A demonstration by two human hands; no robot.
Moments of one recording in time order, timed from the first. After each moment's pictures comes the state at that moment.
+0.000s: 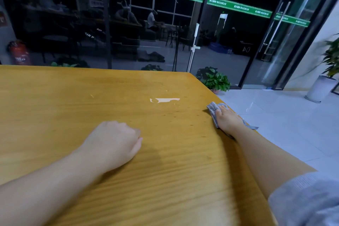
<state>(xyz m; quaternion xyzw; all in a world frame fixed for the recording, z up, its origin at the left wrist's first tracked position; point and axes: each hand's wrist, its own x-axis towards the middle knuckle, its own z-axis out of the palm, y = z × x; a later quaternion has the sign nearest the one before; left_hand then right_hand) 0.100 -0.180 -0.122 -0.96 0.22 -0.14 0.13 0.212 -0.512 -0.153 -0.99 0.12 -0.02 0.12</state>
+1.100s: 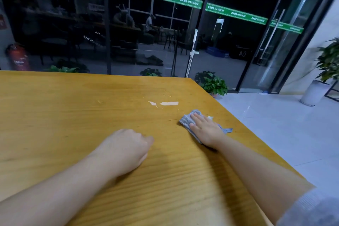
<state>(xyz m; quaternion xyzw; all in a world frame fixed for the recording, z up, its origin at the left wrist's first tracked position) 0.105 -0.169 -0.127 -0.94 0.31 -0.13 0.12 0.173 -0.425 -0.141 -1.00 -0.03 0.05 0.07</state>
